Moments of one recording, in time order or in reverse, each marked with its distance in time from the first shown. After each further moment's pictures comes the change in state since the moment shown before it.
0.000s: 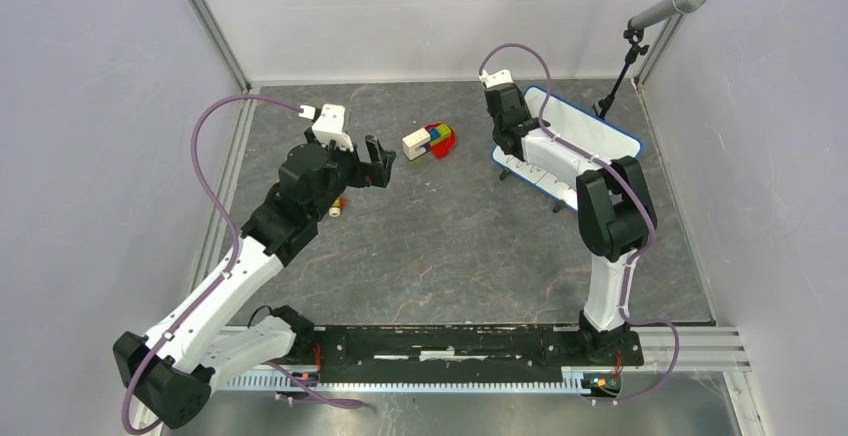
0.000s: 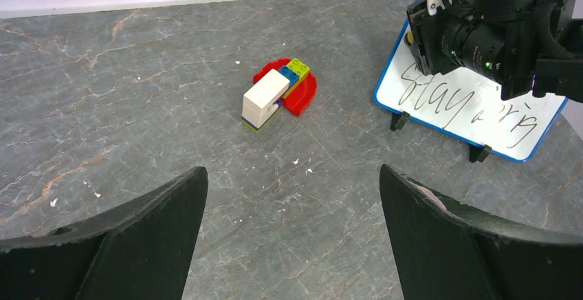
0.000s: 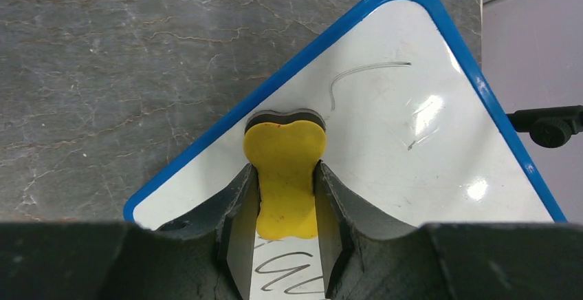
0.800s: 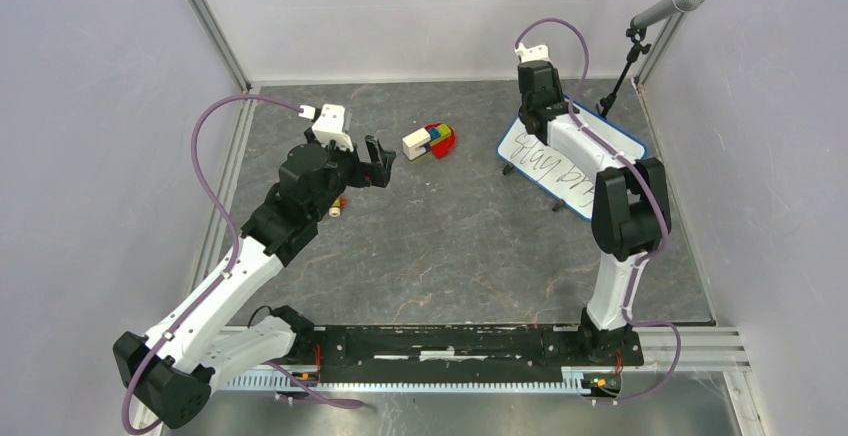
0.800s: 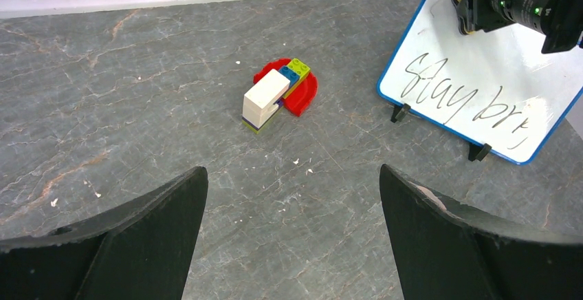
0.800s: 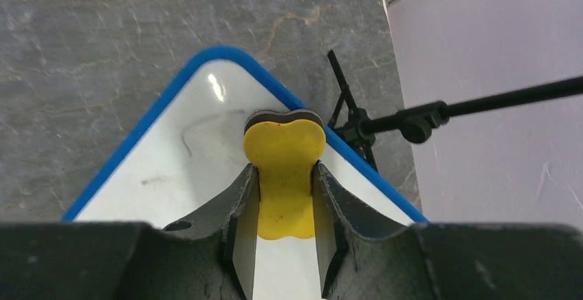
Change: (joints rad) left arm 0.000 0.000 0.000 0.000 -0.001 0.000; right arm -0.121 -0.042 0.051 0.015 0.063 -0.035
